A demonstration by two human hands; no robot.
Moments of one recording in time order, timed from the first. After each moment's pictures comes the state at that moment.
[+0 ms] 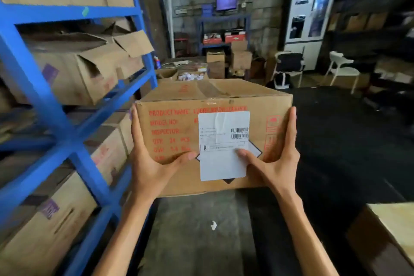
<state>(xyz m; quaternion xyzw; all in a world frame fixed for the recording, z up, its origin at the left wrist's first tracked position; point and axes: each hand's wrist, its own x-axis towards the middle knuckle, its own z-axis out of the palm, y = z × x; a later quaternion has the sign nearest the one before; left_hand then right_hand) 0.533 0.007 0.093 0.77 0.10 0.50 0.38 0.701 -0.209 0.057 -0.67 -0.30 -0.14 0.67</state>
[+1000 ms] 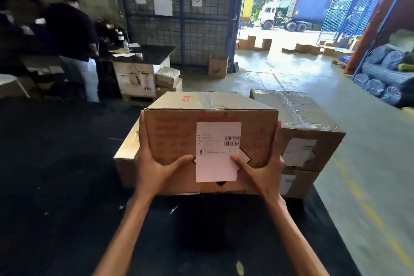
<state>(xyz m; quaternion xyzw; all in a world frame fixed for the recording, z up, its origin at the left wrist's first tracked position) 0.596 -0.323 0.050 0.68 -0.39 0.00 0.62 0.390 -0.503 0.023 -0.72 0.31 -0.53 0.32</state>
